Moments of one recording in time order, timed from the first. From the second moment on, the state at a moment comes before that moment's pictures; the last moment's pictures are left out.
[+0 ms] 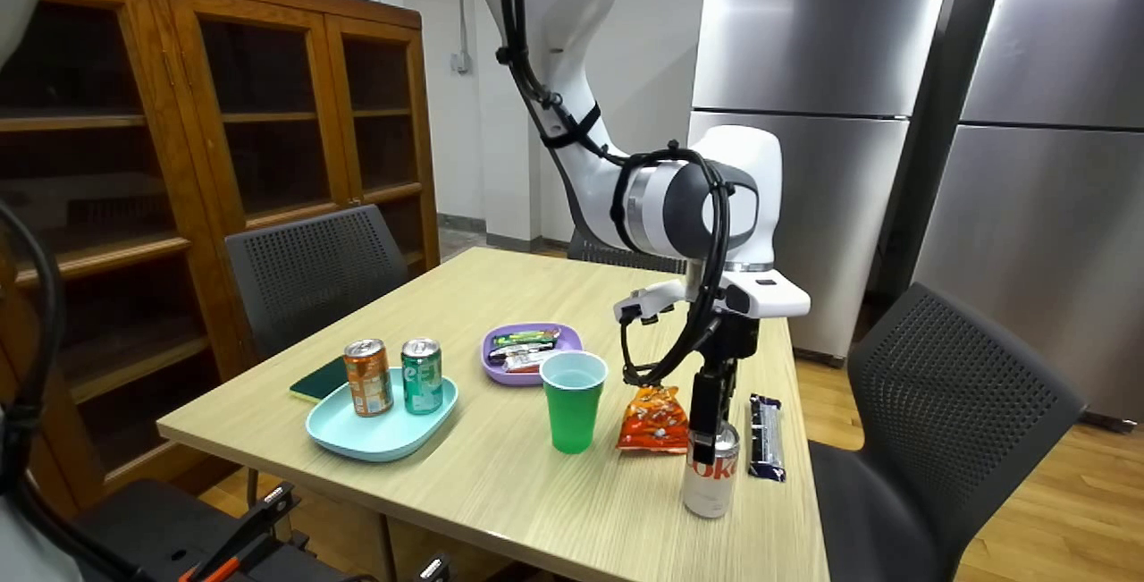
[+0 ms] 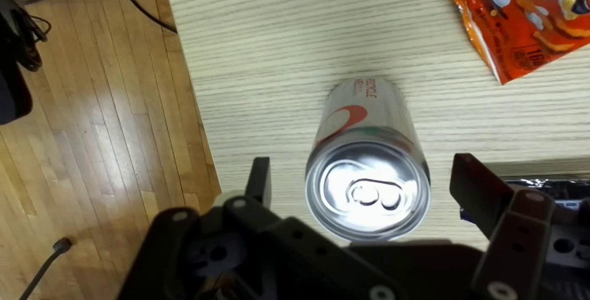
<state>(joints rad) -0.19 0.52 -0.39 -2.09 0.04 2.46 1.02</state>
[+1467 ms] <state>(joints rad) -0.17 0.45 -0.39 -2.07 0.04 2.46 1.01</state>
